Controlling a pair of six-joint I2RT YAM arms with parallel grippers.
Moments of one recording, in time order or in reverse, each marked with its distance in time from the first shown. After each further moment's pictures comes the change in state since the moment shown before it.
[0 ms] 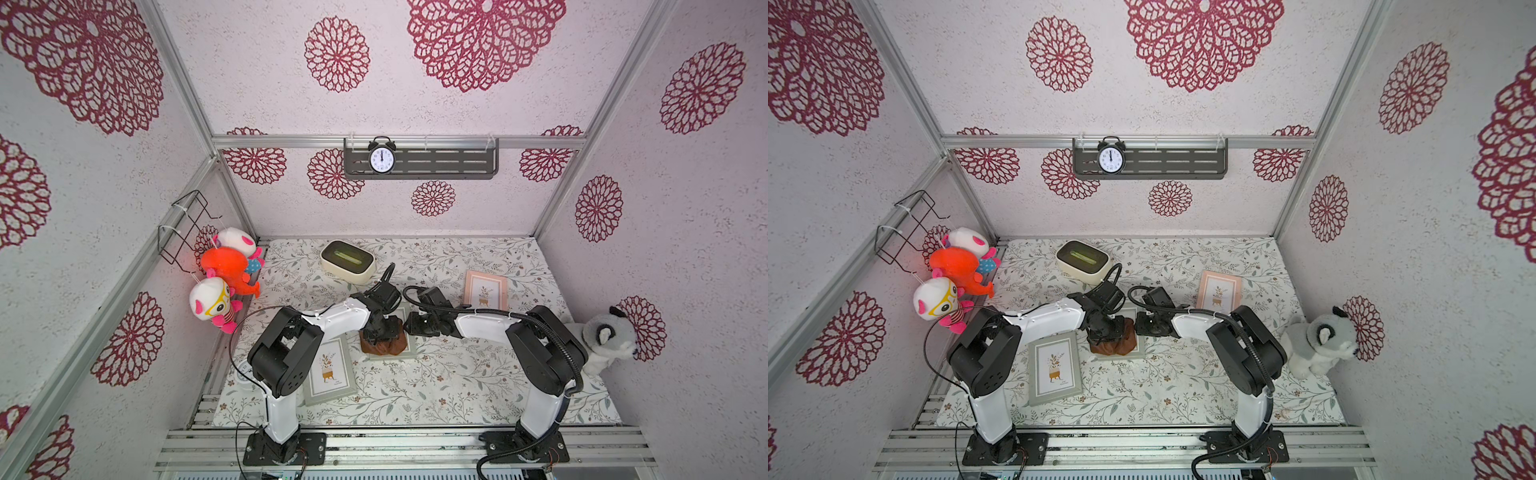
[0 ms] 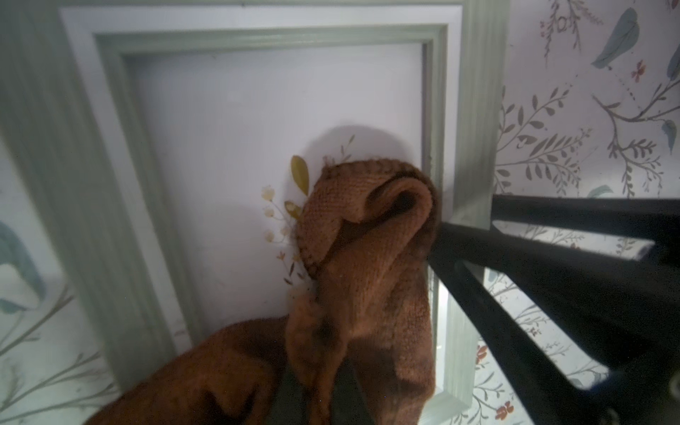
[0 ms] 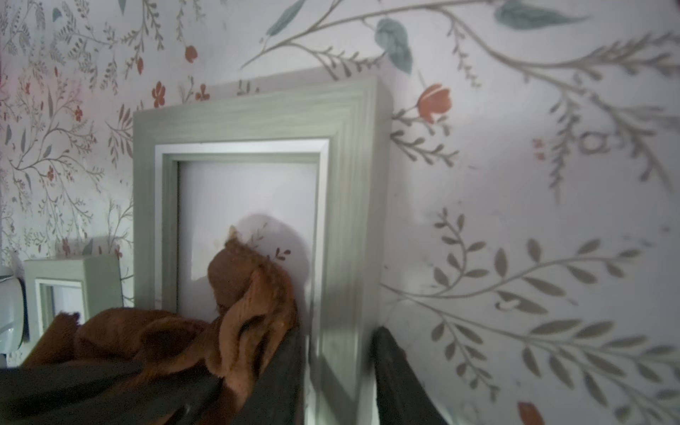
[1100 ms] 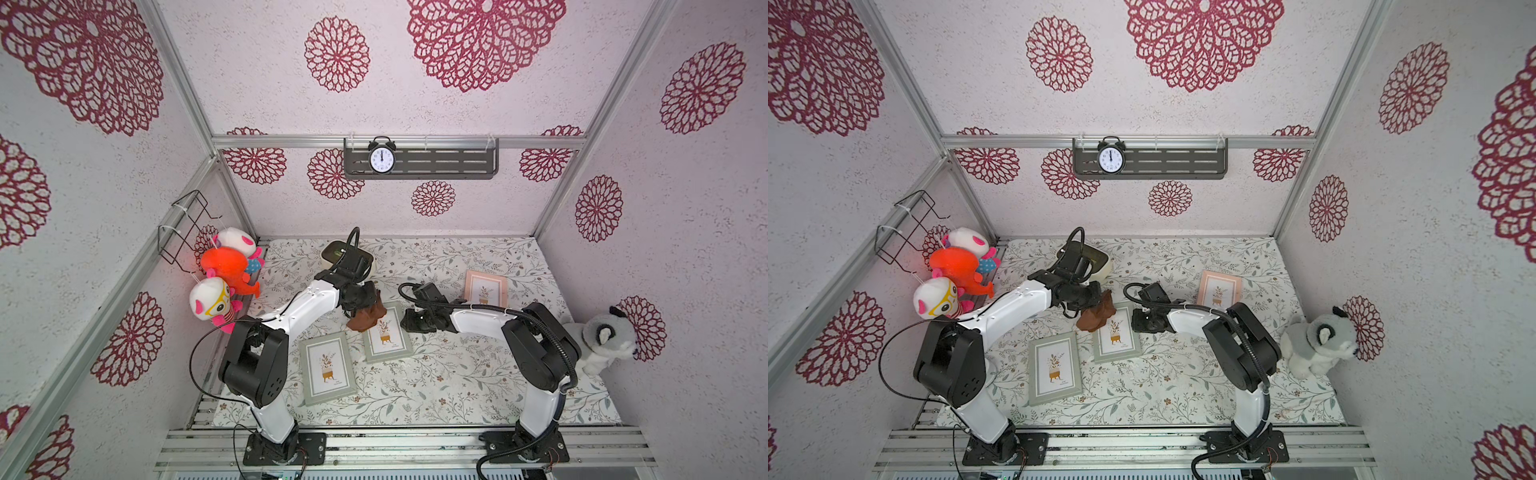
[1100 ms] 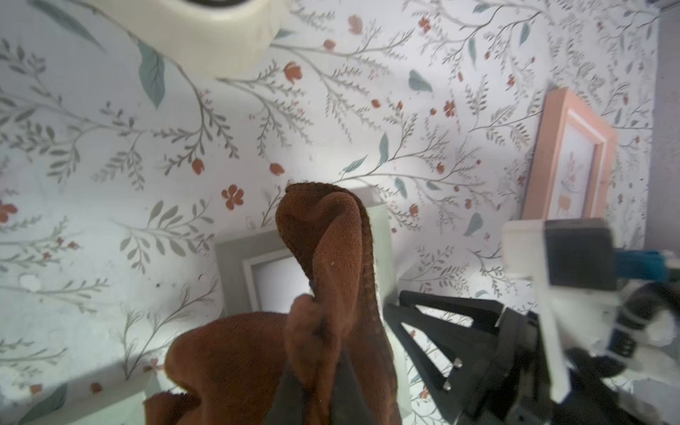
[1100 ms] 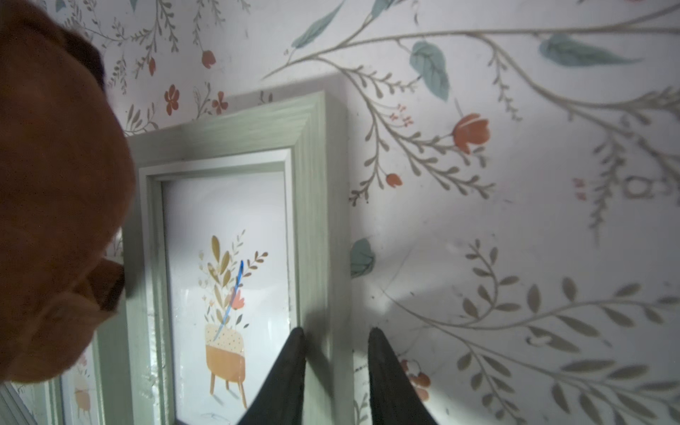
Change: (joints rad) left arm 0.224 -0.130 0.130 -0.016 -0.009 0.096; right arm 0.010 0.046 0.091 -0.066 -0.007 -0.039
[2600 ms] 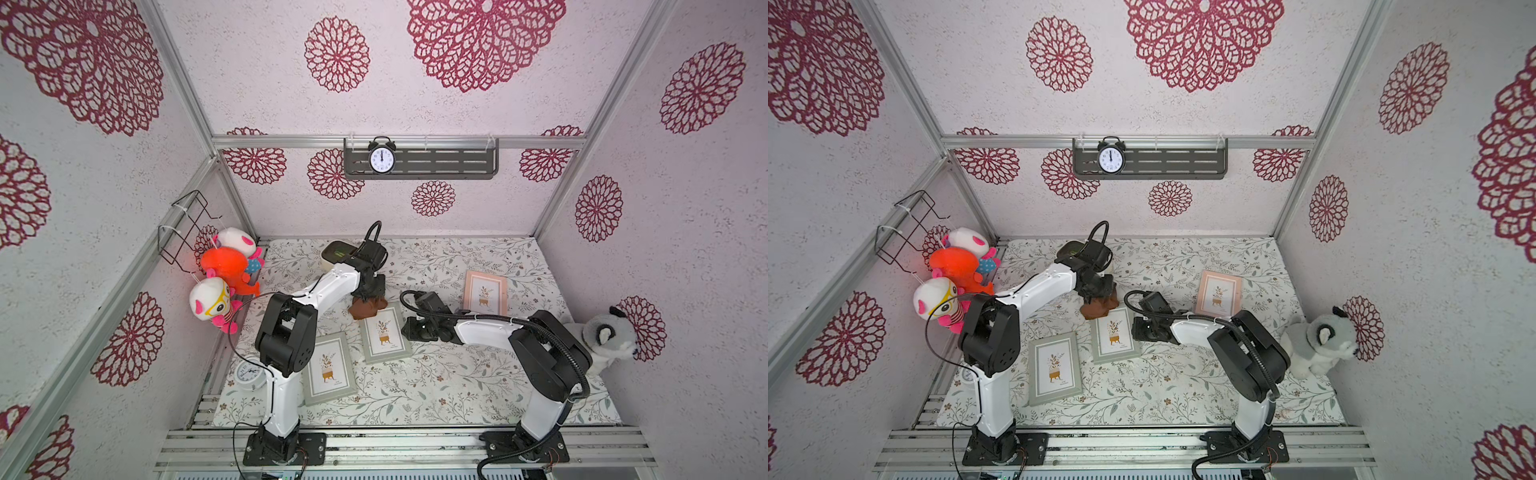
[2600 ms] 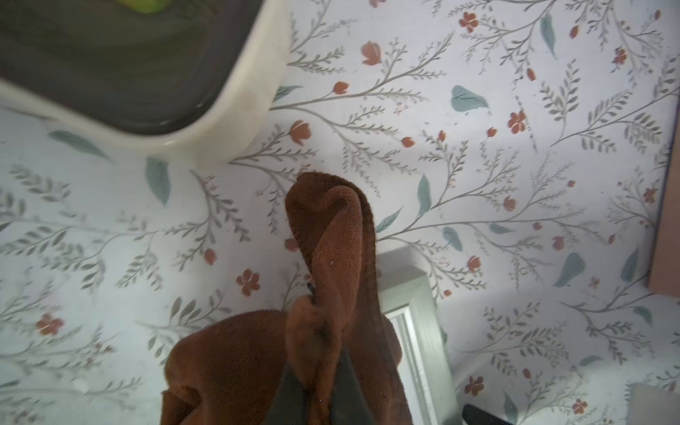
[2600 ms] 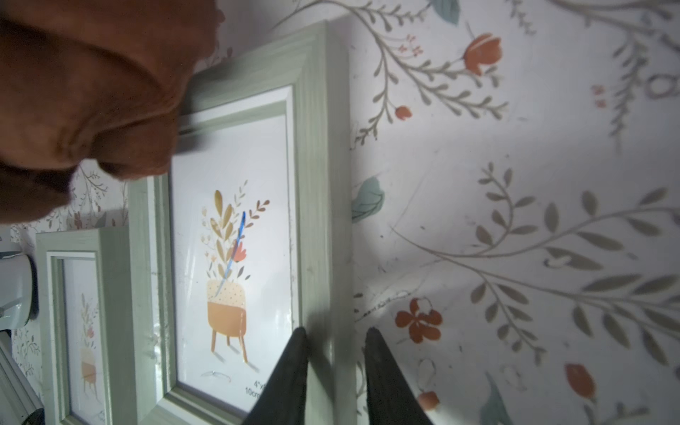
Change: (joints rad) left arm -0.048 0.303 0.321 -0.137 -0.166 0.161; right arm 0.038 -0.087 -0.150 0.100 0.023 0.057
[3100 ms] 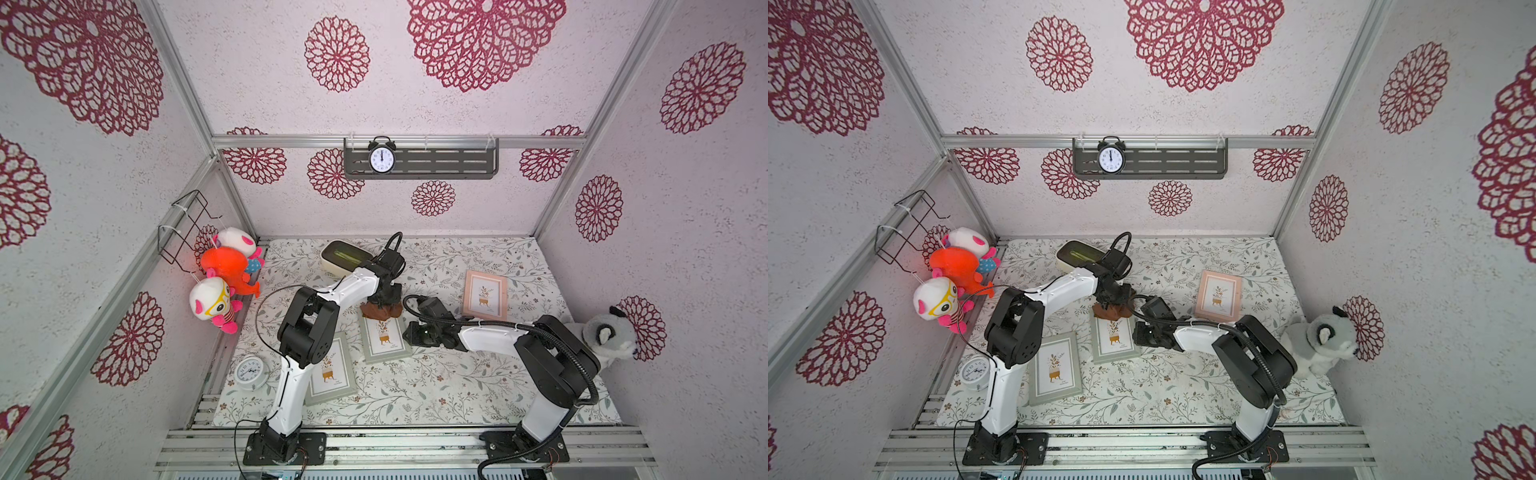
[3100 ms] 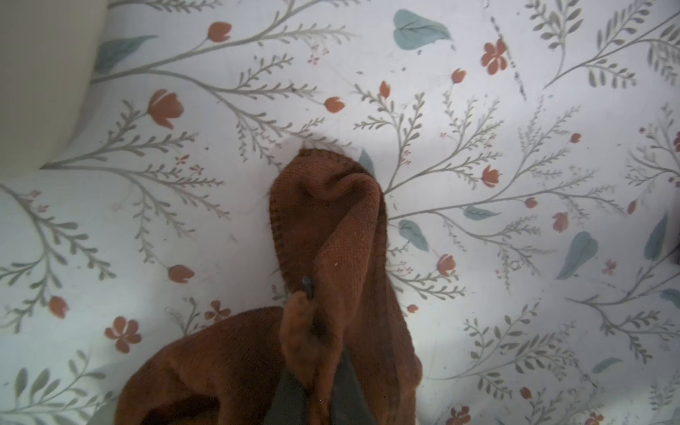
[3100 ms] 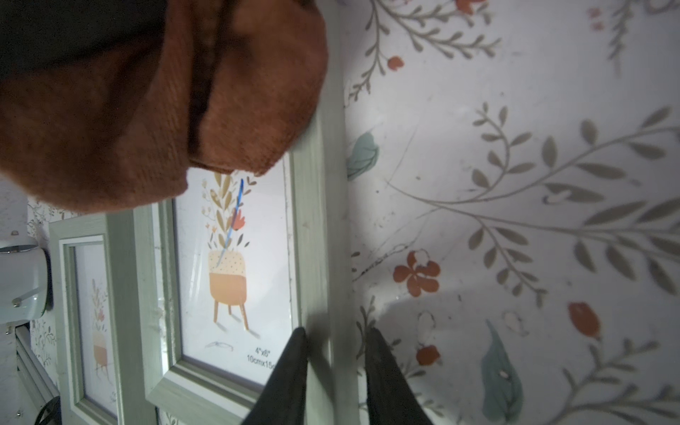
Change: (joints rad) left arm -0.061 0.103 0.022 0.015 0.007 0.016; right arm 0.016 -0.047 -0.069 0.035 -0.002 0.046
